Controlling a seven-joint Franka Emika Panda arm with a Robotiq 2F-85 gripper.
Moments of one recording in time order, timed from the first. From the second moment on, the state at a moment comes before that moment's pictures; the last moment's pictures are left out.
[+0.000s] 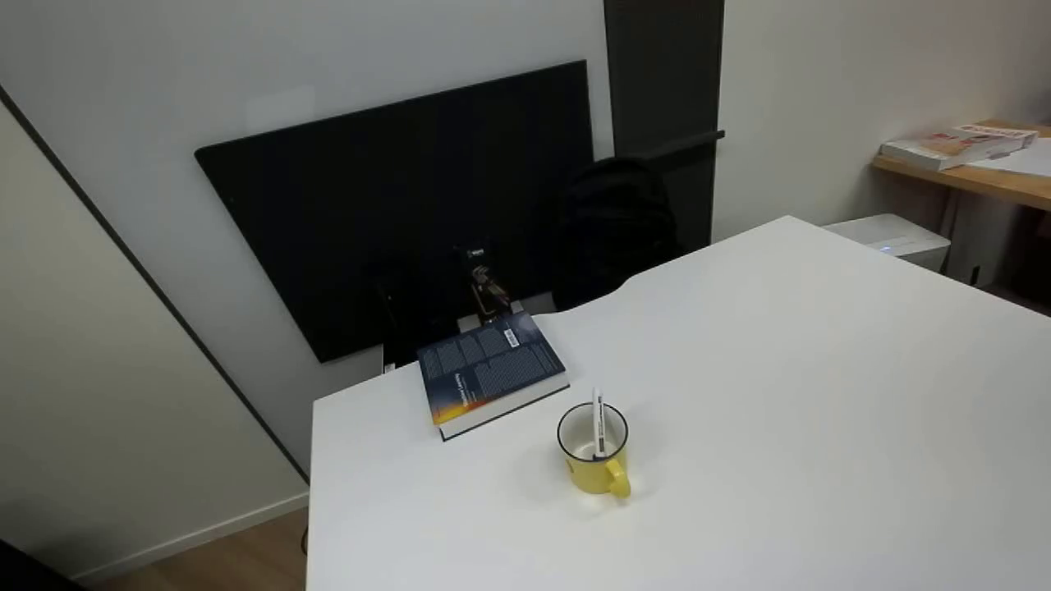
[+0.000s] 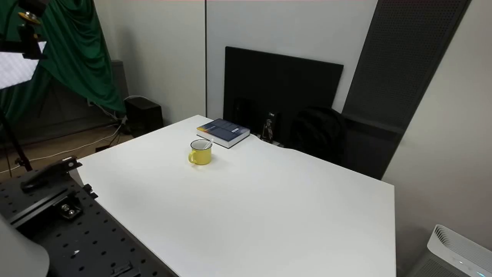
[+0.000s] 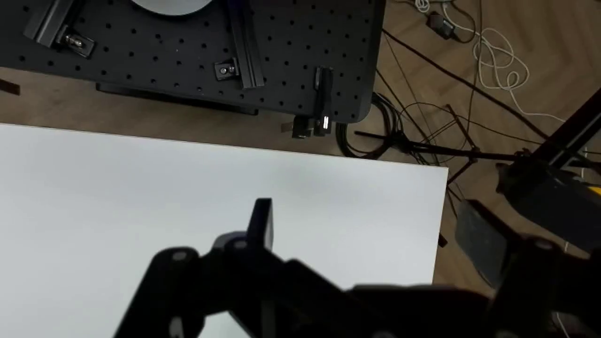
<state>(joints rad) 0.18 -0.77 0.04 -2.56 0.32 1.59 0.00</state>
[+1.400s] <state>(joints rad) 0.04 0.20 -0.03 -2.31 0.32 2.27 -0.32</state>
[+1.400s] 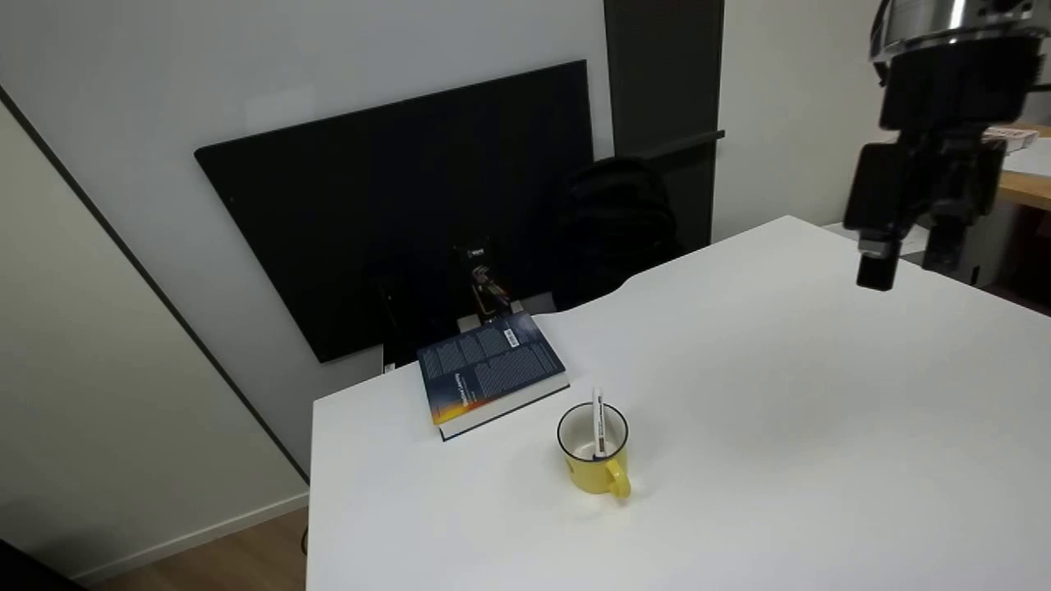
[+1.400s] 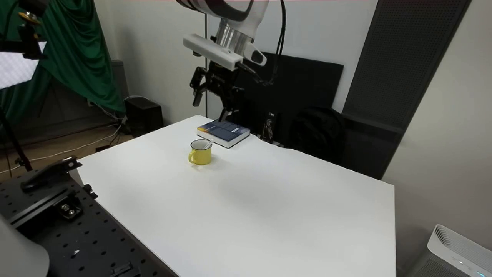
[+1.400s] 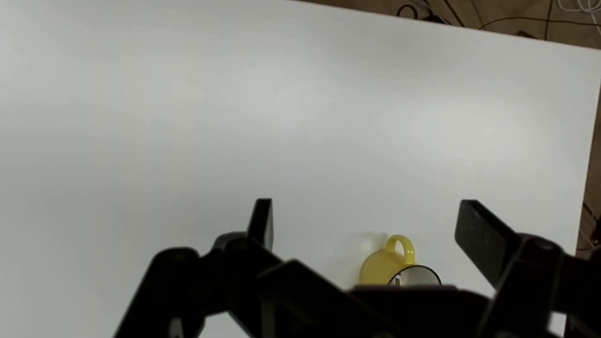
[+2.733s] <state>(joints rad) 0.00 0.46 0.09 -2.10 0.31 2.33 -0.32</state>
